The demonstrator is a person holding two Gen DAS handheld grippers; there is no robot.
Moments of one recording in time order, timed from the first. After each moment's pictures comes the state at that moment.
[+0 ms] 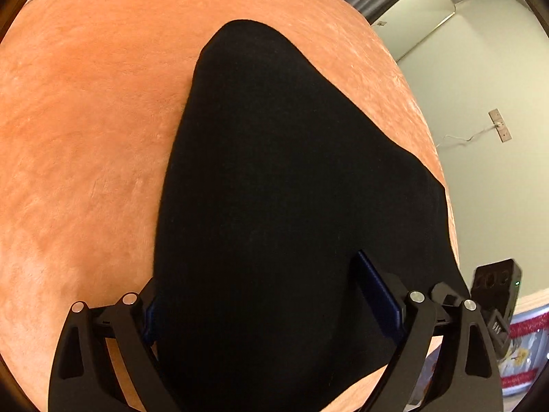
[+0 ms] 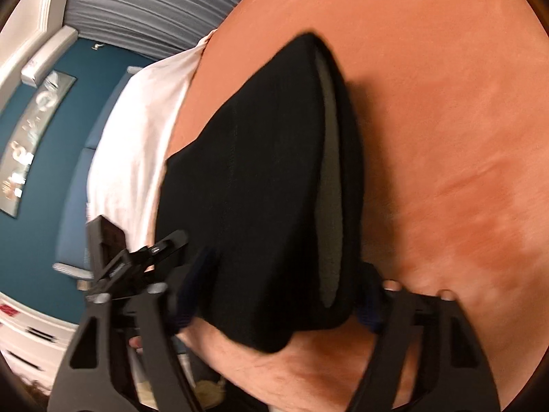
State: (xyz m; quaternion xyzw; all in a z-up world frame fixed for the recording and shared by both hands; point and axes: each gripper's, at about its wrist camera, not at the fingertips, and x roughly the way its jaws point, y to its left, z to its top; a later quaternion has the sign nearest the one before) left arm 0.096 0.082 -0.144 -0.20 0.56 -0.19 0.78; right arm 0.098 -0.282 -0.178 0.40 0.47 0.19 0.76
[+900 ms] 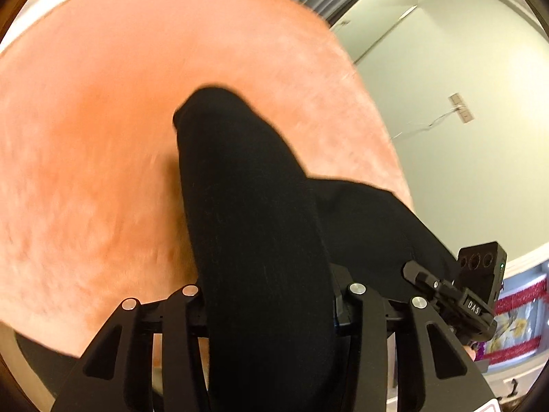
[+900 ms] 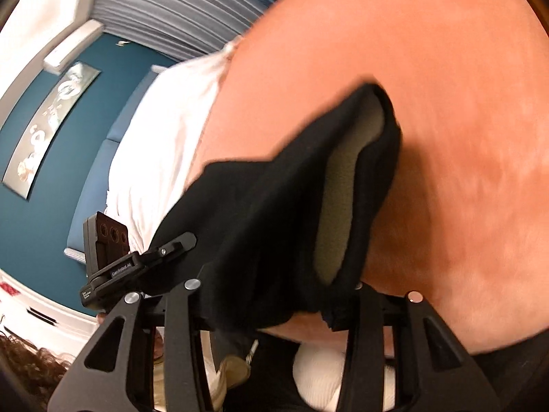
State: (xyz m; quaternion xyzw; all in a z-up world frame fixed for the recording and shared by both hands) left arm 0.036 0.097 -0.052 -0.18 0.51 -0.26 0.80; right arm 0.028 -0.256 -0.075 0.34 0.40 0.20 0.82
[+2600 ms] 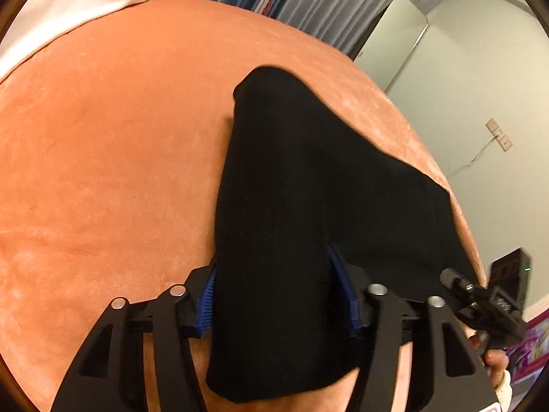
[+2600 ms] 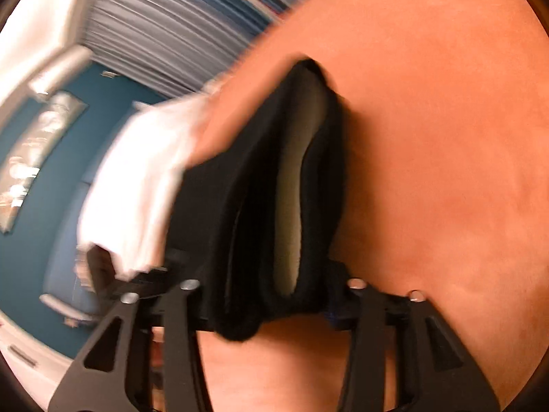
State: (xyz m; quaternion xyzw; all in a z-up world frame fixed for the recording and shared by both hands) left arm 0.276 0.115 -0.136 -0.14 0.45 -0.22 0.85; right arm 0.257 -0.296 -0.196 0.42 0.37 0.17 0.81
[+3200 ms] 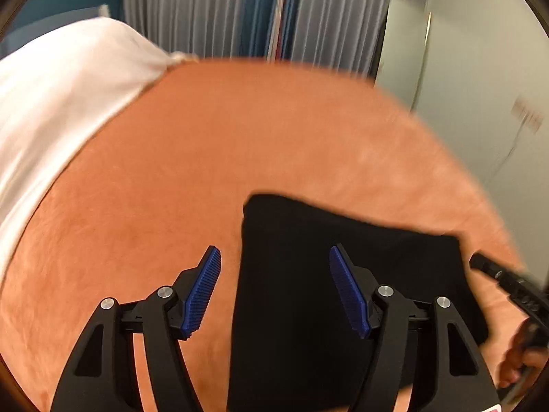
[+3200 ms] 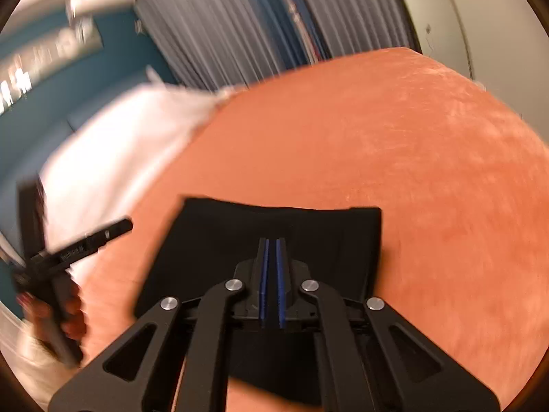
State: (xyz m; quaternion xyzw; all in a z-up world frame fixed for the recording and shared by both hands) left arm 0.321 0.069 -0.050 0.00 0.41 -0.10 0.91; right arm 0.324 -0.238 -0.090 0.14 0.36 0.10 0.92
